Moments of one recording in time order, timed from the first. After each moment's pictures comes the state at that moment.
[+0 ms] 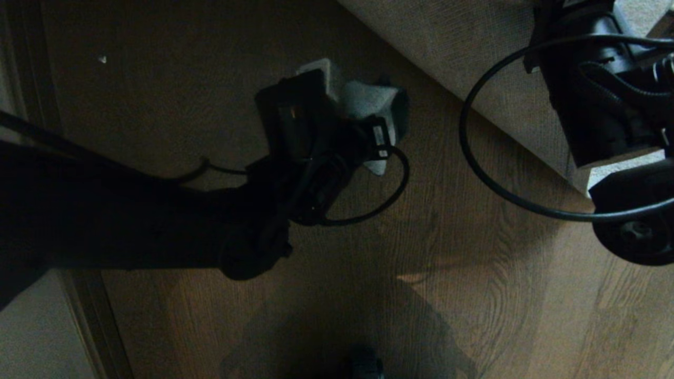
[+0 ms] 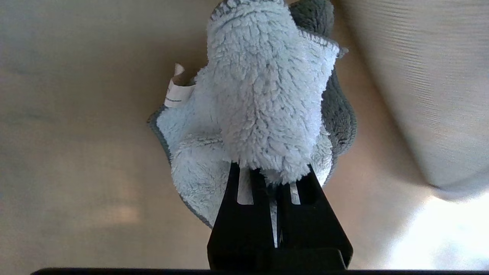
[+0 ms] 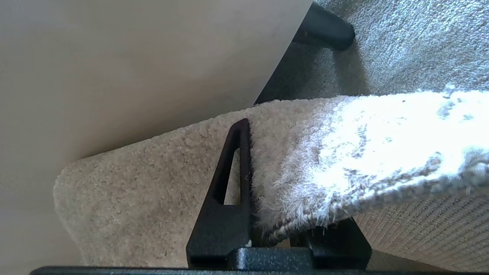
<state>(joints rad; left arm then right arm) -0.80 1.97 -1.30 -0.83 0.34 -0.24 0.49 1.69 -1.08 -1.52 -0.26 0.73</state>
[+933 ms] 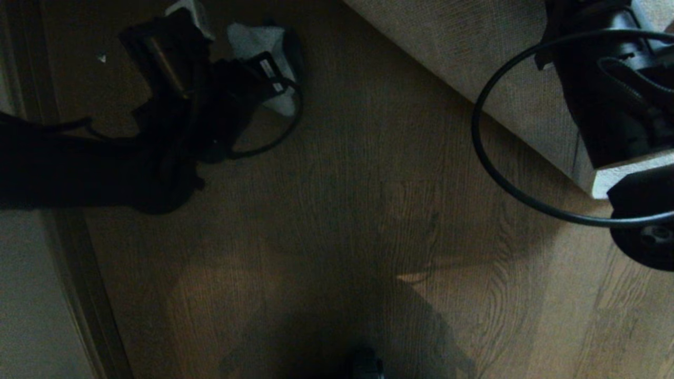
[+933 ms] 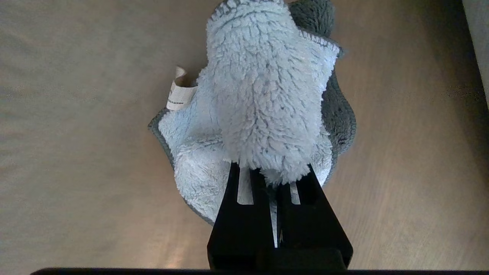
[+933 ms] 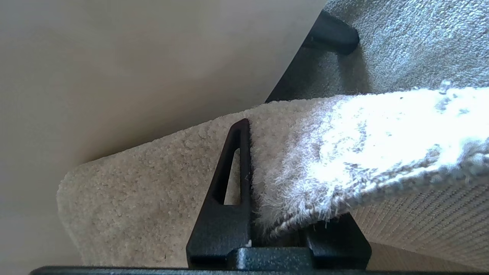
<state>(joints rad) -0.49 1.85 -1.33 -0.82 0.34 -0.28 0.49 1.65 -1.05 -1.52 -0.26 0.72</state>
